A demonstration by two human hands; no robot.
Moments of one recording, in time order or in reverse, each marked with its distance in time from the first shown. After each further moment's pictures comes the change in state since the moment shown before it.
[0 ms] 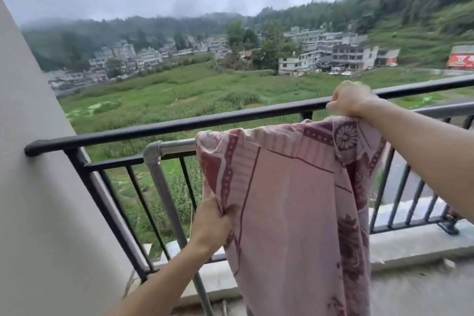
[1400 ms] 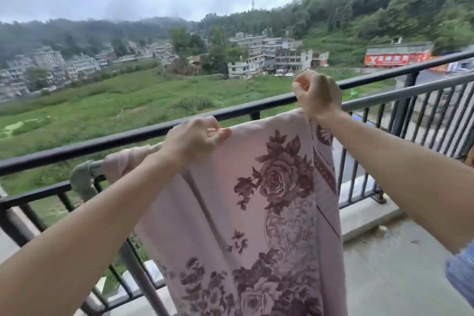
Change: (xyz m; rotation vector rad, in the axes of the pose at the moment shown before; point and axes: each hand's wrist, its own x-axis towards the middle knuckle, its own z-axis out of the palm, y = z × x) left_hand 0.111 0.133 -0.014 0.585 -0.109 0.513; right_hand -0.056 0.027 -0.015 0.298 0.618 0.028
